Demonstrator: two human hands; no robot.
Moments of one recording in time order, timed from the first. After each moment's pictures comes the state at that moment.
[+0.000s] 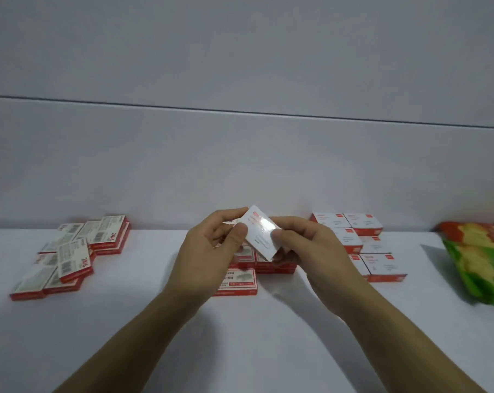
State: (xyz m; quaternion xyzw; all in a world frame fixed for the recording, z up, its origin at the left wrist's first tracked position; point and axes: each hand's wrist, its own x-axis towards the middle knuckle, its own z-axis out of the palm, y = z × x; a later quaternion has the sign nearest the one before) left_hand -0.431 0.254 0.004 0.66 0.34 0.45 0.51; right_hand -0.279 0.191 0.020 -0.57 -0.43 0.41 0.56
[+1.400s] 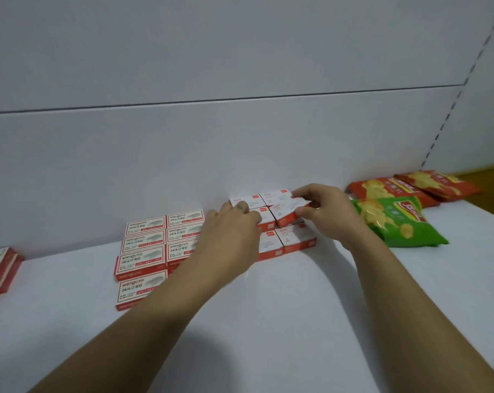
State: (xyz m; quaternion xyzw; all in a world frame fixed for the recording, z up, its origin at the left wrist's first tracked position) left_hand -0.280 0.227 -0.001 0.94 0.29 0.15 0.00; right_hand -0.098 0.150 -0.002 -0.79 -0.42 0.12 0.42
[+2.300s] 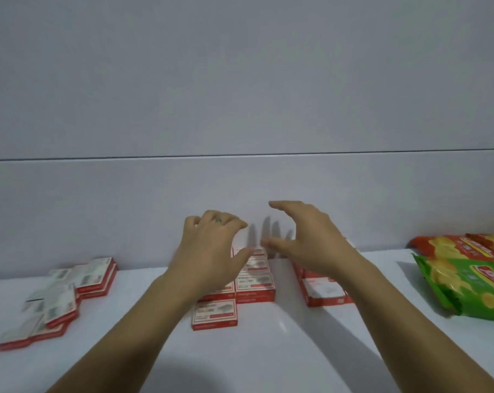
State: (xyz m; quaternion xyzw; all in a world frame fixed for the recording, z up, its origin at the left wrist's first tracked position) left_hand -0.388 0.281 0.037 0.91 0.36 0.22 -0.03; right_hand -0.222 0.195 0.065 -0.73 -0.63 0.01 0.26
